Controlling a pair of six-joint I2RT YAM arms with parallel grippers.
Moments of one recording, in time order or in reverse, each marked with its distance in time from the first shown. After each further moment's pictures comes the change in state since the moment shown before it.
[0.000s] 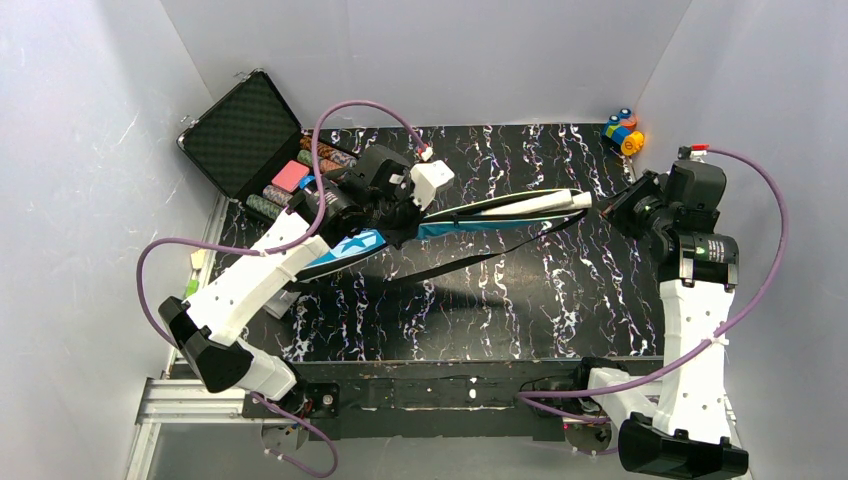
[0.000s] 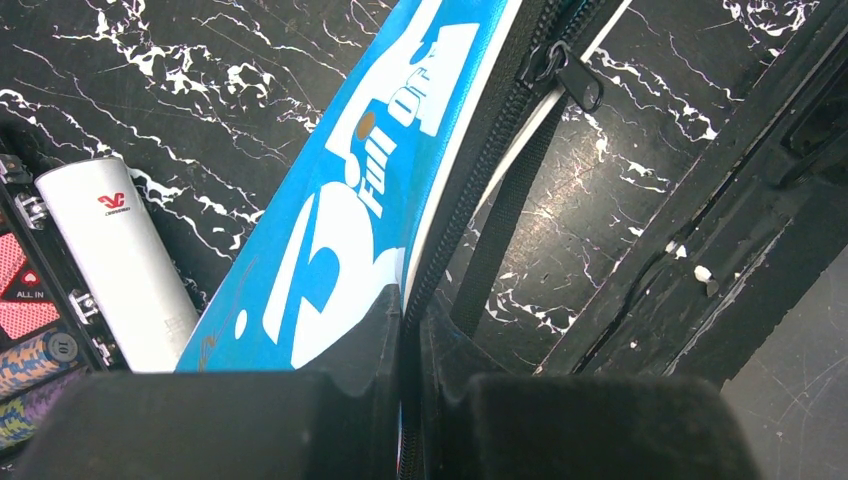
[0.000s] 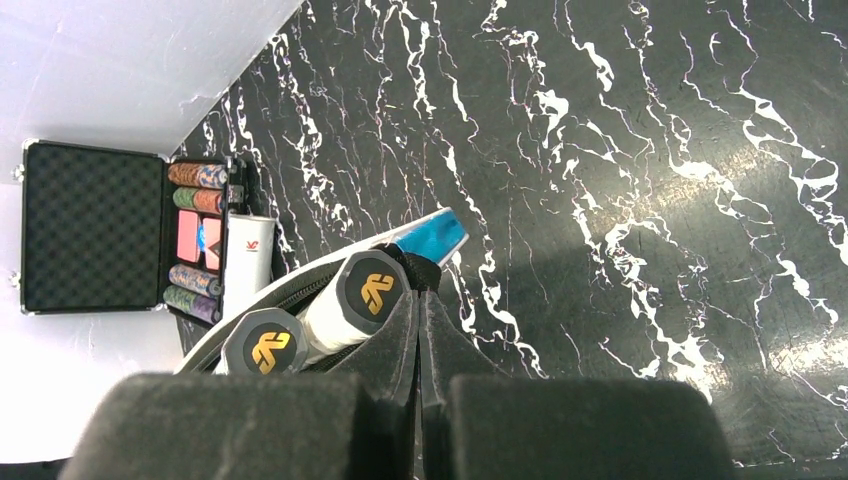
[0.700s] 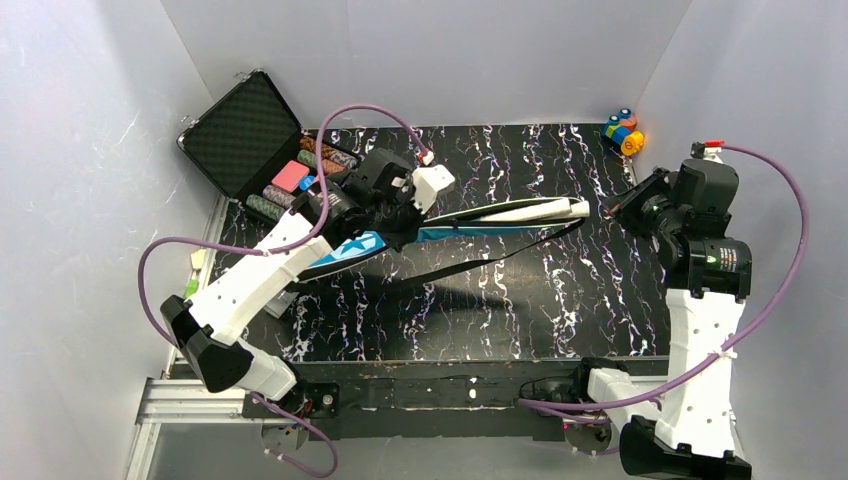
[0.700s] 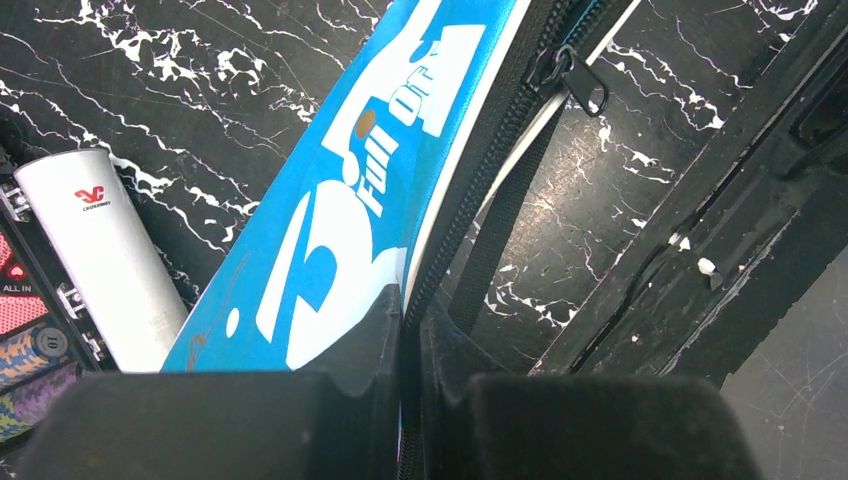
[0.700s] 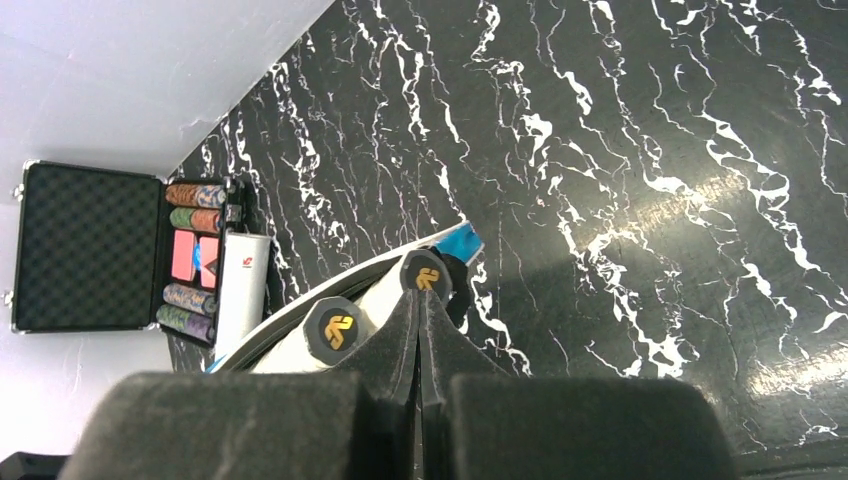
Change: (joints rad) left arm -0.001 0.002 -0.025 0.001 -0.002 -0.003; right arm 0.031 -0.013 0.092 -0.063 0.071 -0.006
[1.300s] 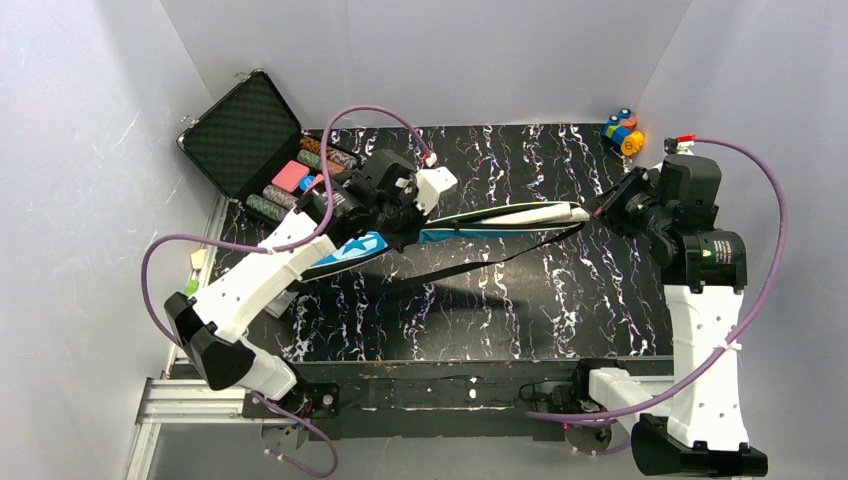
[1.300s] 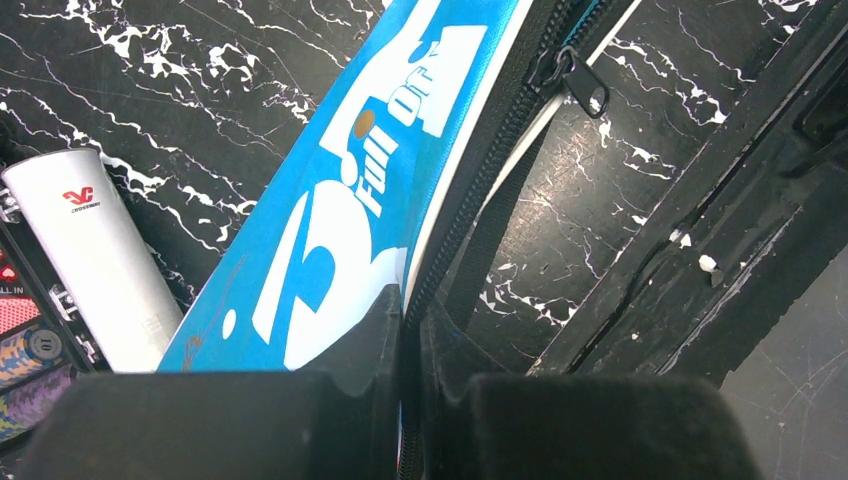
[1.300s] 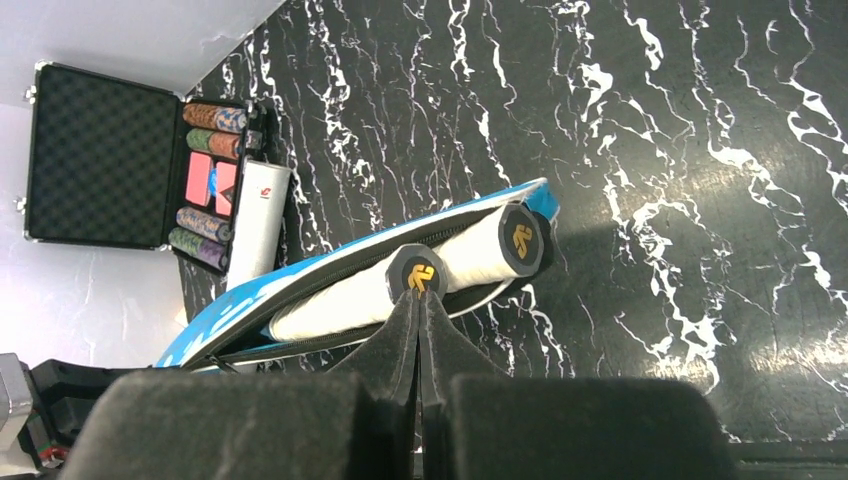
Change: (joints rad) left arm -0.006 0.017 0.000 -0.001 0.000 0.000; right arm 0.108 0.028 0.039 -0.056 -0.030 -0.011
